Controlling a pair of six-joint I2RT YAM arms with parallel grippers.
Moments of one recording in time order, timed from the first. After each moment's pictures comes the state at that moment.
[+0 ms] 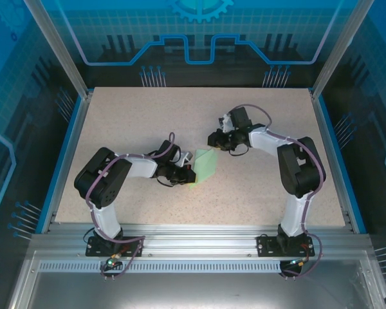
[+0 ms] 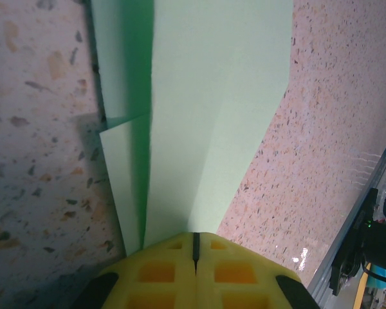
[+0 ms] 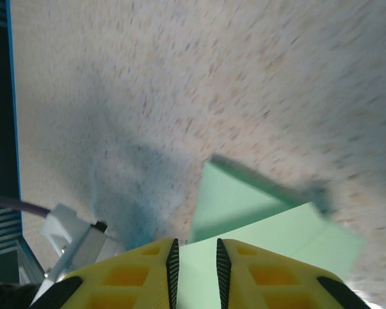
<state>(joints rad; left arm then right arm) -0.49 1.84 0.82 -0.03 0.67 -0.59 0.38 1.92 1.24 -0.29 -0.57 0.57</state>
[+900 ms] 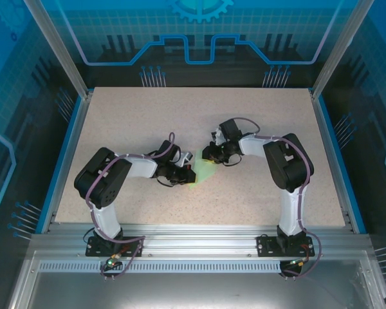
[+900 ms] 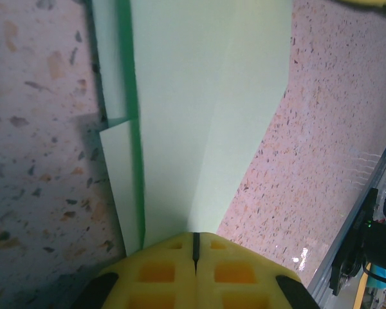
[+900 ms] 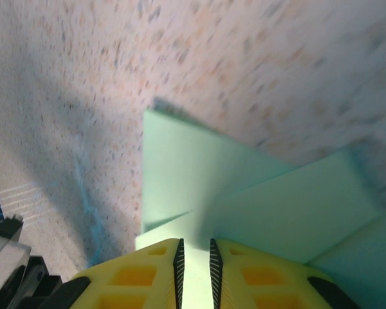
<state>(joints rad) -0.49 1.84 0.82 -0.03 0.67 -0.59 0.41 2.04 1.21 -0.24 -0.58 0.62</state>
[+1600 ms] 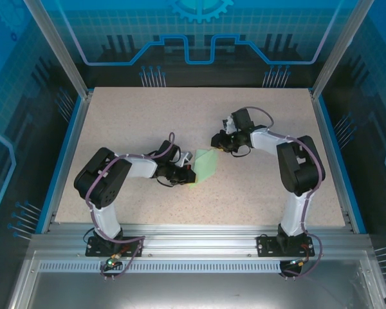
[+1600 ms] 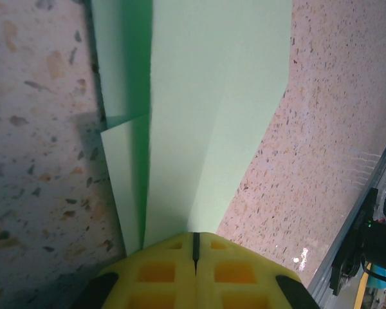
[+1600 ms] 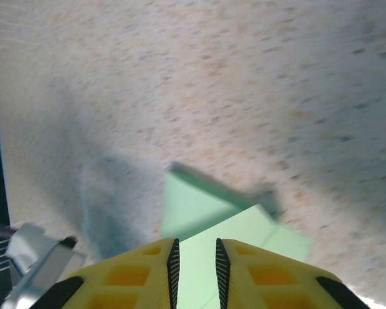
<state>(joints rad) -0.49 1.83 0.82 -0.03 0.67 -0.59 0.35 1.92 1.22 -0.28 -0.54 0.59</state>
